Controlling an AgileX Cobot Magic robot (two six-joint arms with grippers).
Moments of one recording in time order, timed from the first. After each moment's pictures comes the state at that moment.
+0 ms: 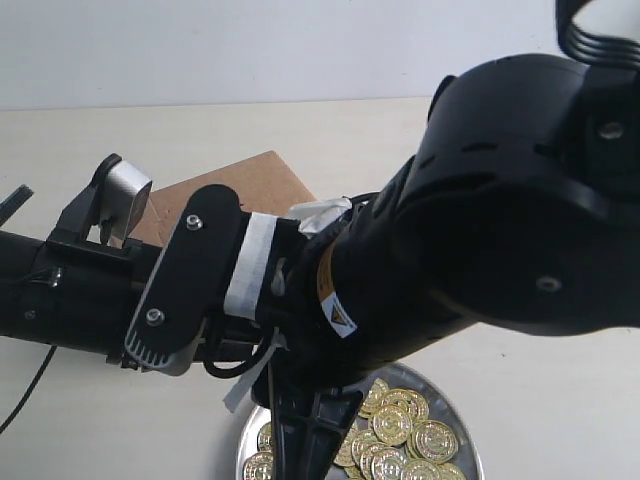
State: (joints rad) left arm -0.39 1.51 -0.54 -1.56 1.02 1.10; right arm 1.01 1.50 -0.99 -0.13 0.72 -0.16
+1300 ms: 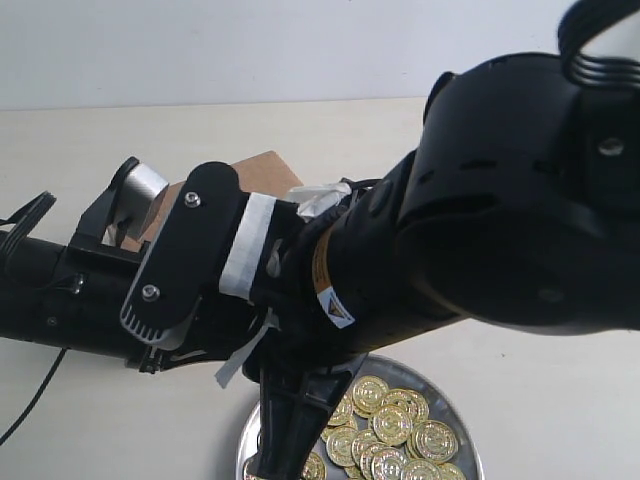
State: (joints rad) left arm -0.46 1.51 -0.54 -1.61 0.95 1.12; right arm 1.01 1.50 -0.99 -0.24 0.67 -0.05
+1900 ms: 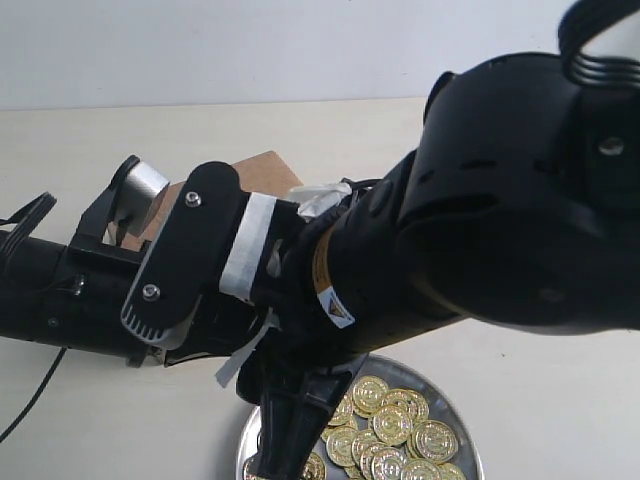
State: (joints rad) left arm -0.46 1.51 -0.54 -1.61 0.94 1.15; right arm 1.01 1.50 -0.99 -0.24 0.67 -0.05
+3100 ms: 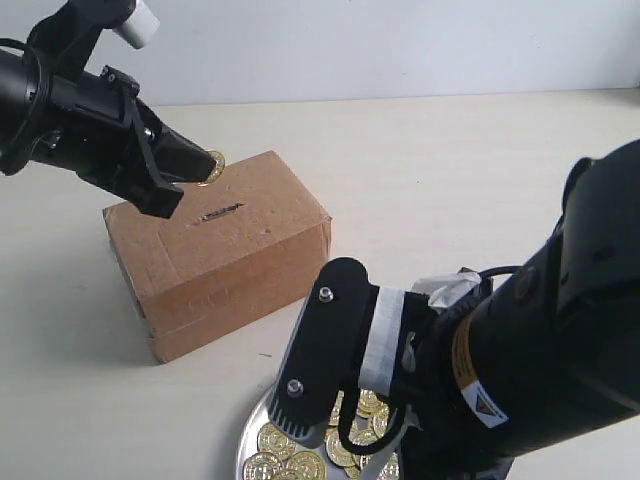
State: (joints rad) left arm -0.43 1.43 -0.93 -0.83 0.57 1.13; right arm 1.01 1.35 -0.79 -0.10 0.84 -0.04
